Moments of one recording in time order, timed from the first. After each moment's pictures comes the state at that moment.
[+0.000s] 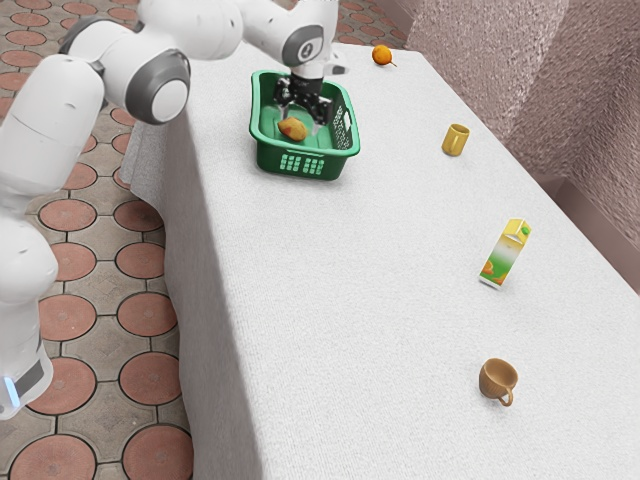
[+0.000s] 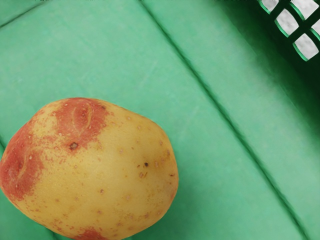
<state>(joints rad) 0.54 0.52 0.11 -1.30 -0.02 1.98 -0.16</state>
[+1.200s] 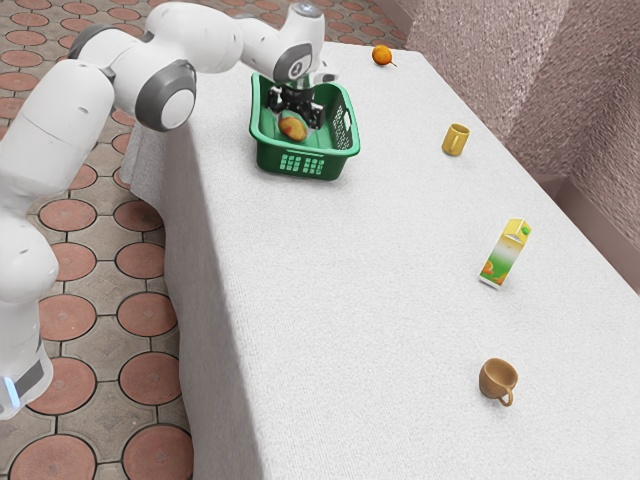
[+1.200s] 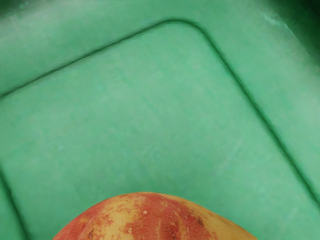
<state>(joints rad) 0.55 0.60 0.16 -1.31 -0.03 2.16 -0.21</state>
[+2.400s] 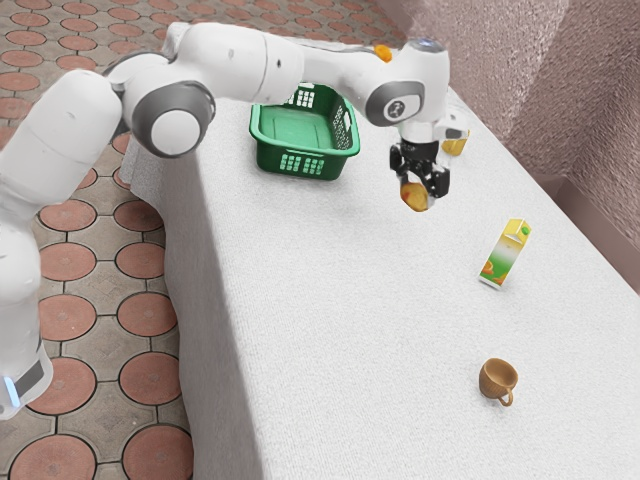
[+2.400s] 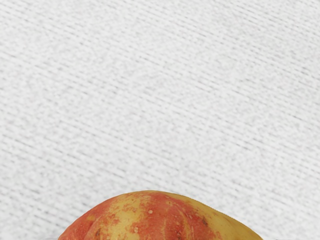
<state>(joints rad) 0.26 0.58 -0.12 -1.18 0.01 2.04 -0.23</state>
